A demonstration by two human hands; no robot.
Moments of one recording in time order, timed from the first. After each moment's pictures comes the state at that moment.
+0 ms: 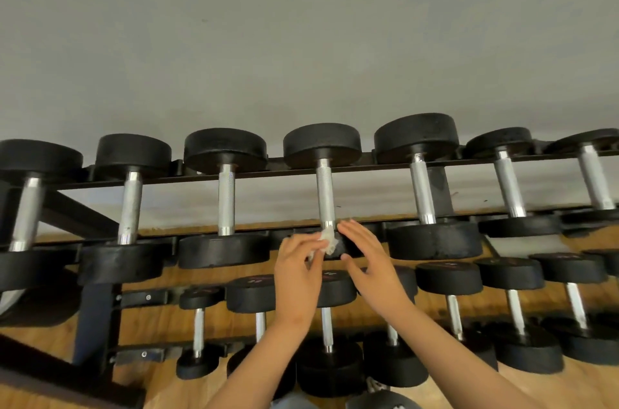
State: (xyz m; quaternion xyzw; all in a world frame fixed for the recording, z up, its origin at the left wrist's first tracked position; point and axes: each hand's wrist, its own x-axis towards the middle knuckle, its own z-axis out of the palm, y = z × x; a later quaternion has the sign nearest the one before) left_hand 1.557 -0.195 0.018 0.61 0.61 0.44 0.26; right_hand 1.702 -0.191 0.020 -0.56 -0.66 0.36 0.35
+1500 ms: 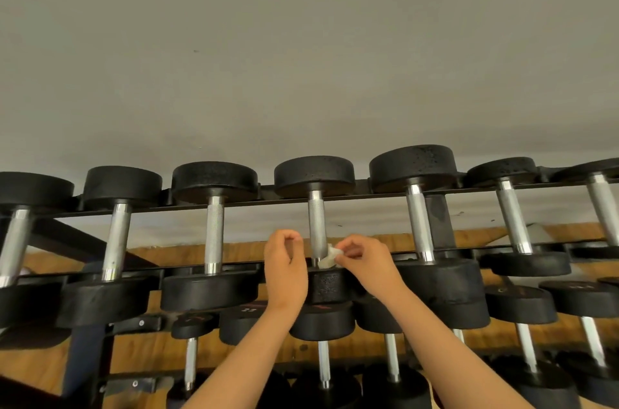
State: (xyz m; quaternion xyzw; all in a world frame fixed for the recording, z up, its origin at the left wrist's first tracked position) left_hand 1.570 -0.120 0.027 0.48 0.65 0.47 0.35; right_hand 1.724 -0.103 0.027 -0.63 -0.59 0.43 0.27
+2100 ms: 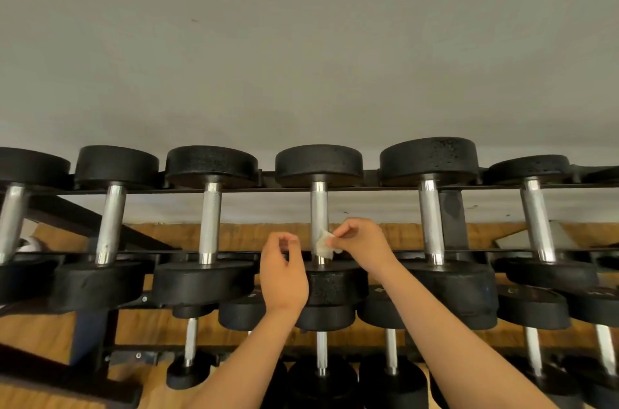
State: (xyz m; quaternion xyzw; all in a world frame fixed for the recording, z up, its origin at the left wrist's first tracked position) left_hand 1.578 -0.118 0.002 0.41 0.71 0.46 0.33; right_hand 1.719 -0.062 0.008 -0.62 -0.54 0.51 0.26
